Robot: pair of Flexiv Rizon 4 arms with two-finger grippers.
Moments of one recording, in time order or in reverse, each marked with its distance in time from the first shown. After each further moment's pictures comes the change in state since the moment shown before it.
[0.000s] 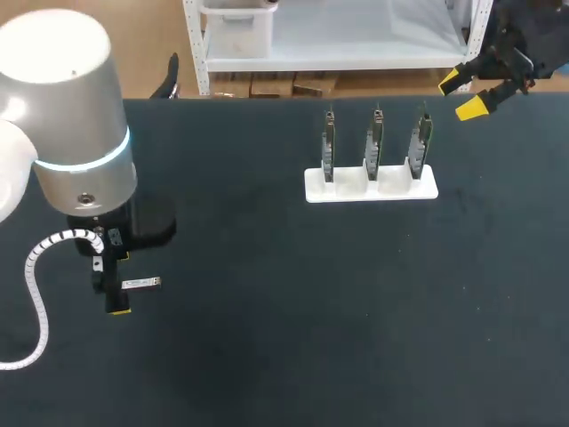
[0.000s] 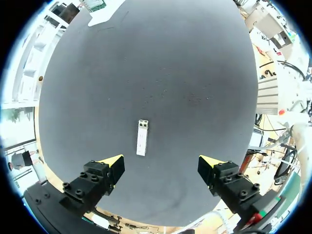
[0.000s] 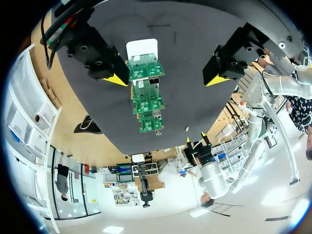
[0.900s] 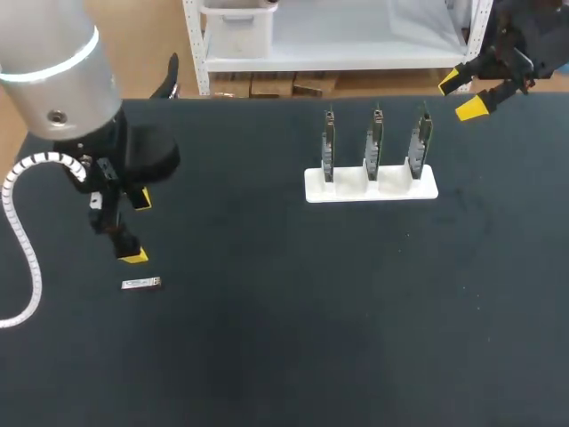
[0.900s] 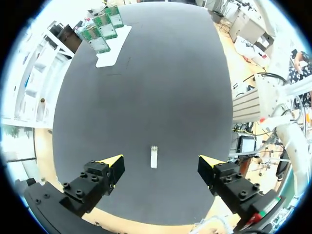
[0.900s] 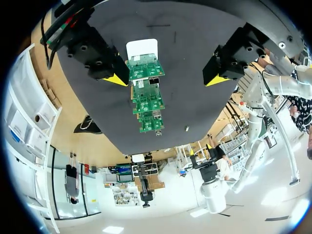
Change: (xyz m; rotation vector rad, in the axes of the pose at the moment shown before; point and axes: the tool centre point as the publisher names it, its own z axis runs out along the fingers) left arm -0.034 0.014 -0.088 0.036 -0.169 0.079; right arm 0.000 0.000 0.000 0.000 0.000 0.000
